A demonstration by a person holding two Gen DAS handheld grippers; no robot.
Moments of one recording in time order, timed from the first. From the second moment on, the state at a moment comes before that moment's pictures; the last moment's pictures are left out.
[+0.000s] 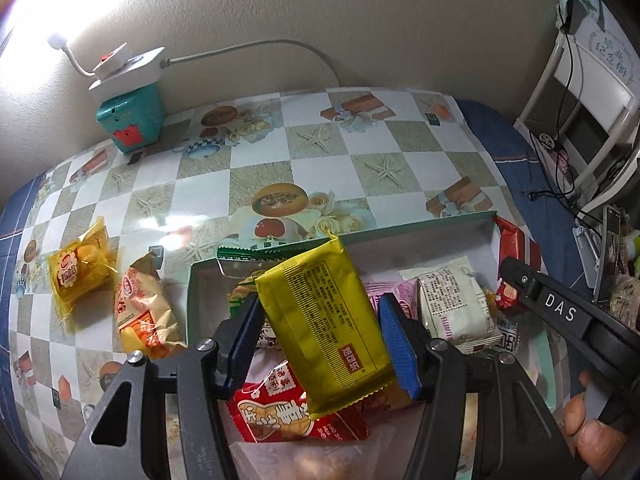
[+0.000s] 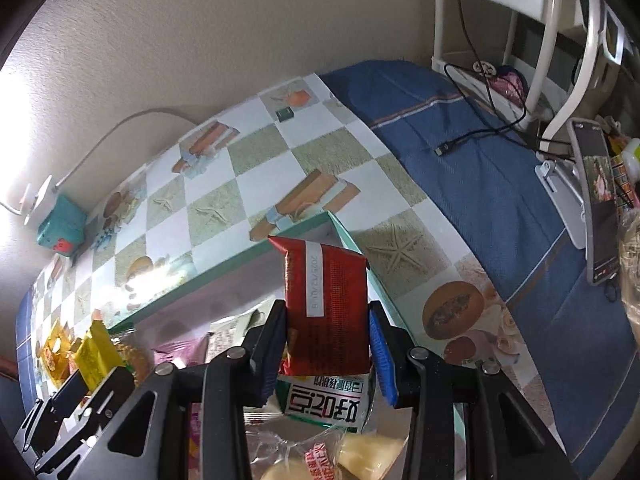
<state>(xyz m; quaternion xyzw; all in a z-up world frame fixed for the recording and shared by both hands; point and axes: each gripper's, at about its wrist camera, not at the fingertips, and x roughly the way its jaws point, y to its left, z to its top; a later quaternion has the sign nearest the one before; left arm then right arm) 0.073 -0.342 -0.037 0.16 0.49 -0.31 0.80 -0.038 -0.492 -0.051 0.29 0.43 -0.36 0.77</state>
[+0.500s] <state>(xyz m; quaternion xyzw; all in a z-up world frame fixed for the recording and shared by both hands) 0.074 -0.346 -0.048 0.17 0.50 -0.31 0.79 -0.034 -0.493 -0.058 0.30 0.43 -0.36 0.77</state>
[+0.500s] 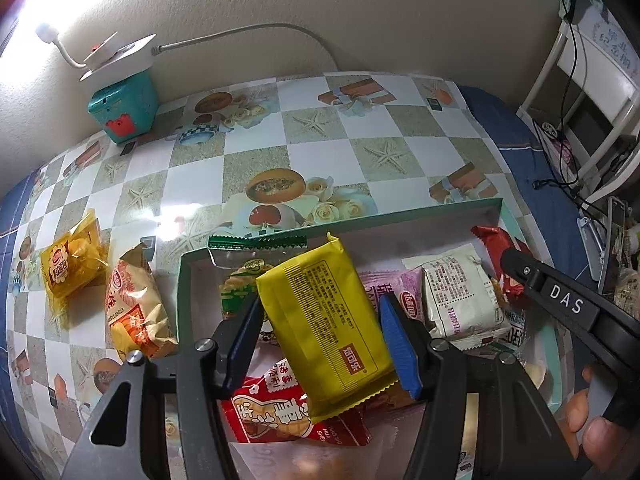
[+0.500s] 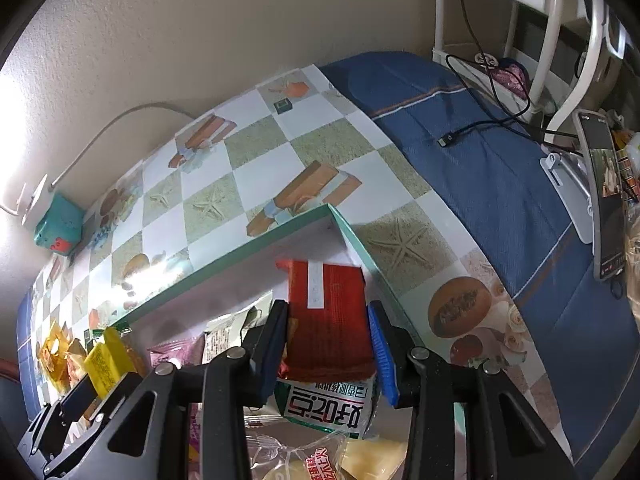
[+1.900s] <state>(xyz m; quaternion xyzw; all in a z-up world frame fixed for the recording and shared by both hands) 0.108 -0.304 -0.024 0.10 0.53 -0.27 0.80 -0.051 -0.496 -0.023 0.33 0.38 -0.35 0.79</state>
